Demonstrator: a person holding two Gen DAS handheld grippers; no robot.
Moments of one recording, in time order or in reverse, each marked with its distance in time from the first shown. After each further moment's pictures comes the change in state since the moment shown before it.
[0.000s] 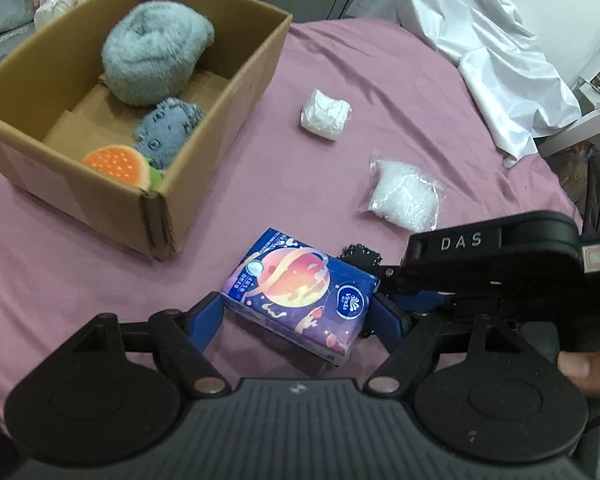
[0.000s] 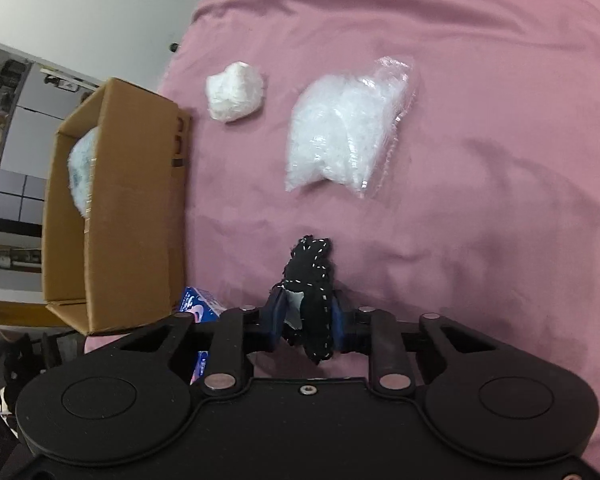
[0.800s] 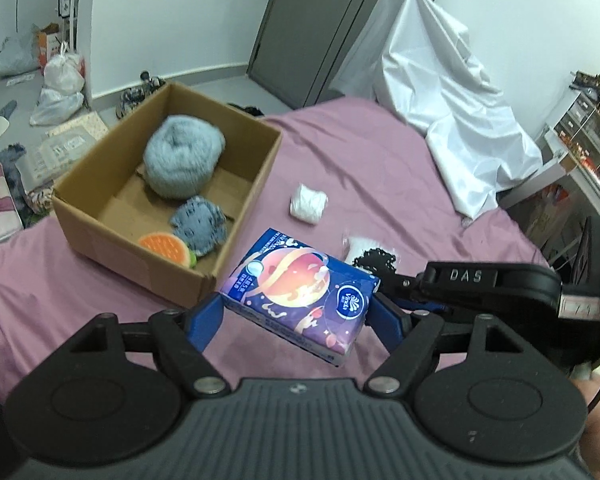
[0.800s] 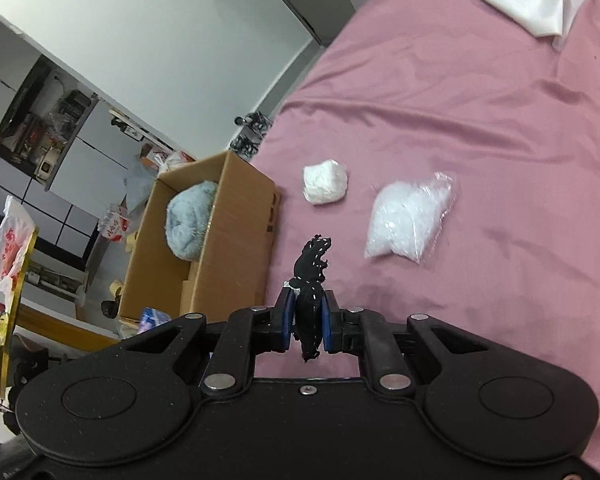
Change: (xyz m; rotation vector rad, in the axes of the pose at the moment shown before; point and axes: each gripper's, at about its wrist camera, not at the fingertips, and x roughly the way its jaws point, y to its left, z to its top) left arm -0.099 0.001 0.012 0.014 -0.184 -0.036; right arm -0.069 0.029 -0.025 -0.115 -0.278 0.101
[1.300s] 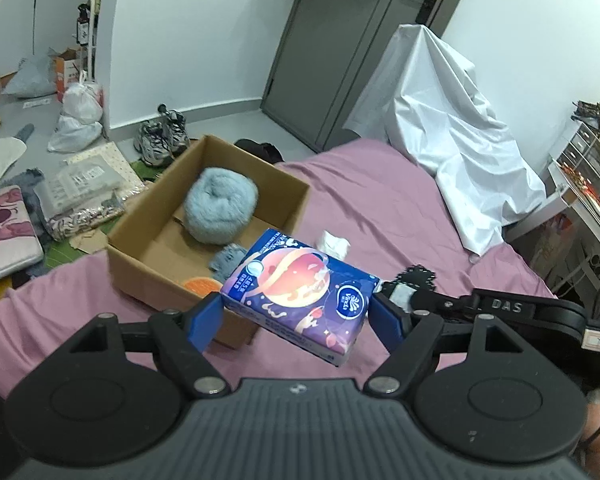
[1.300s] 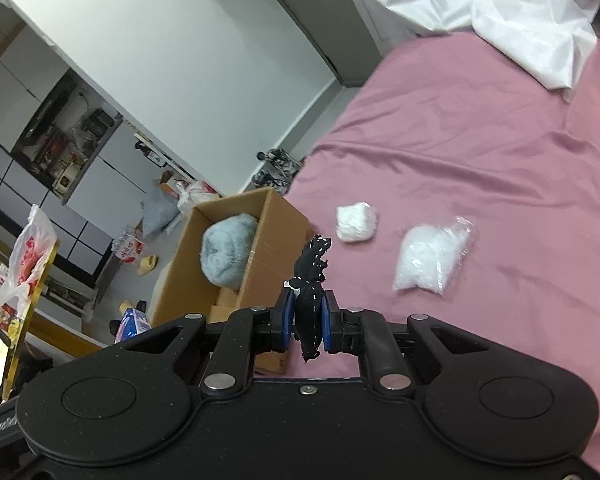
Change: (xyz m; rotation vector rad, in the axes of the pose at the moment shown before) left arm -0.035 0.026 0.019 -0.007 -0.096 0.030; right arm -0.024 0.026 -0.003 -0.053 -0.126 0.039
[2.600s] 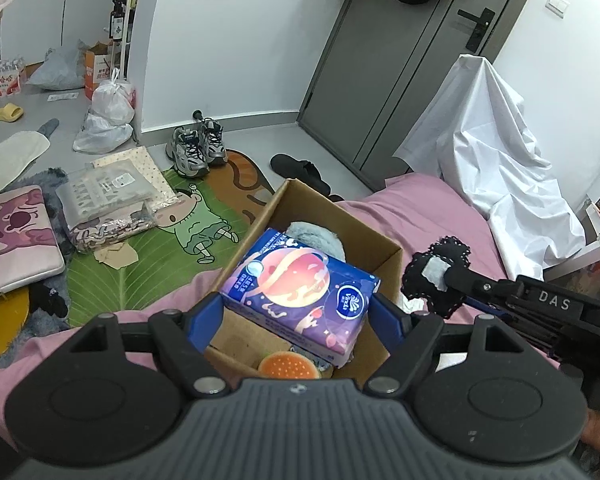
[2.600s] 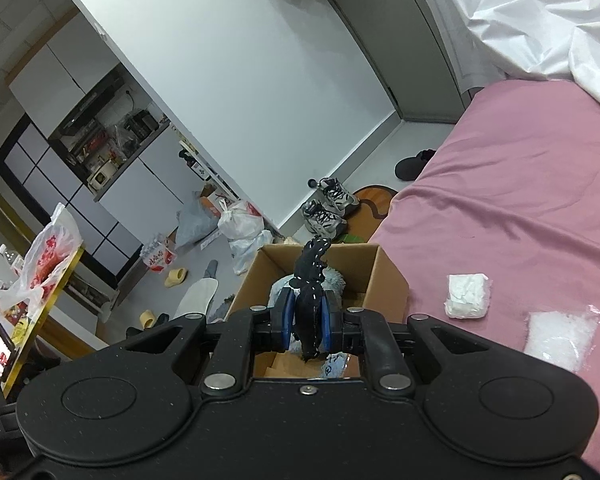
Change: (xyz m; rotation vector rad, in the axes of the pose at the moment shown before) left arm 0.039 0.083 0.054 -0.068 -0.017 0.044; right arm 0.075 0.071 0.027 -0.114 -0.085 0.095
